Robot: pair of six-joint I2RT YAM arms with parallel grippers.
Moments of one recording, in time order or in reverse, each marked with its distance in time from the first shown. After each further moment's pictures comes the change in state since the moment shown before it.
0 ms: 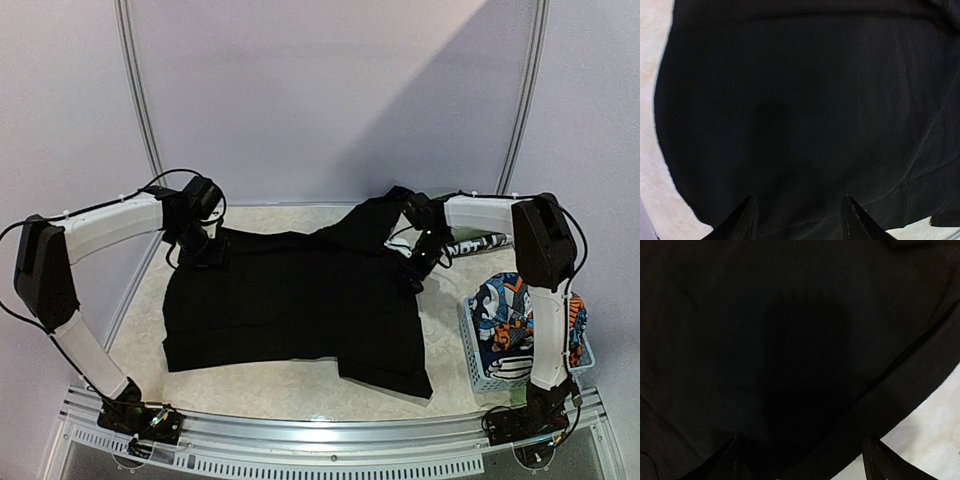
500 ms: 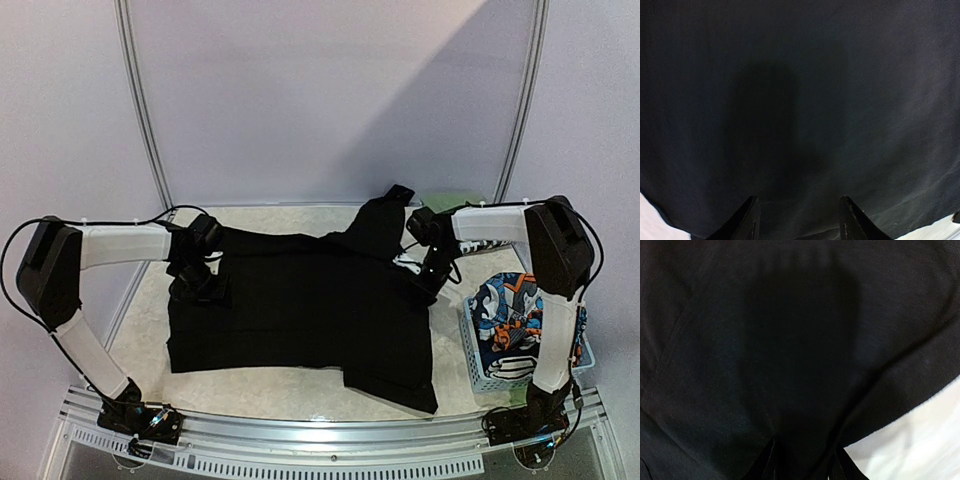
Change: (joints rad) left arm -0.011 0.021 -0.258 0.160 0.089 -0.012; right arm 0.035 -0.111 -0.216 0.027 0.108 0.062
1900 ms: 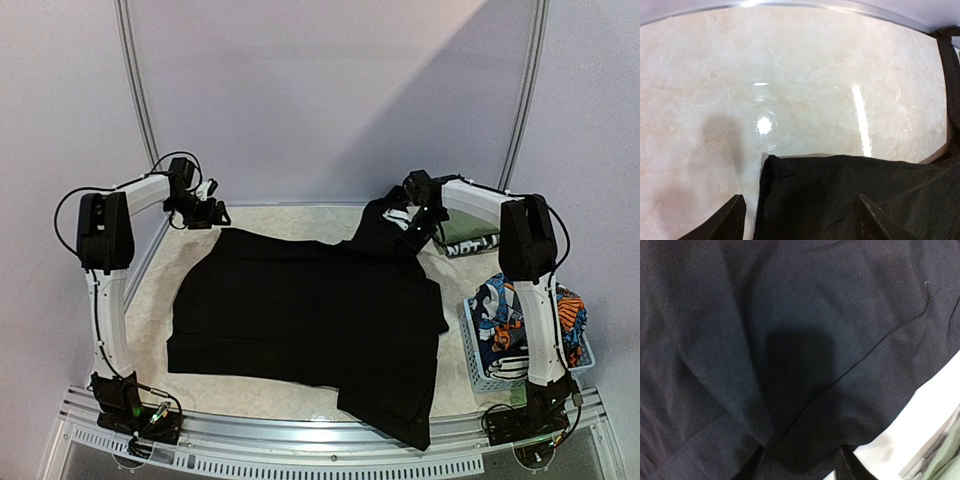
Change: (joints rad) left arm 0.375 0.631 0.909 0.018 0.329 0.371; right arm -0.101 0.306 0.585 -0.077 -0.116 -0.089
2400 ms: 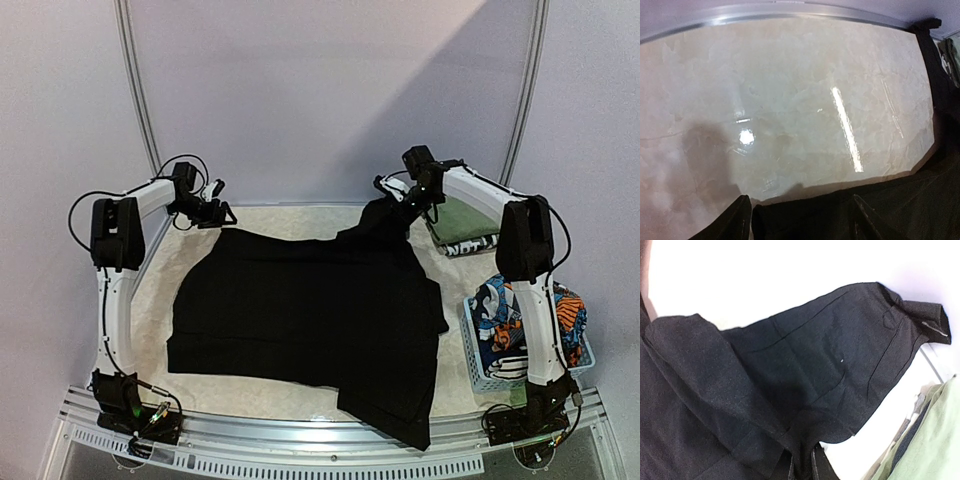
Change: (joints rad) left arm 0.033 0.173 0.181 0.000 0.169 0.081; right arm -0.001 0.030 0.187 0.126 0.030 0.071
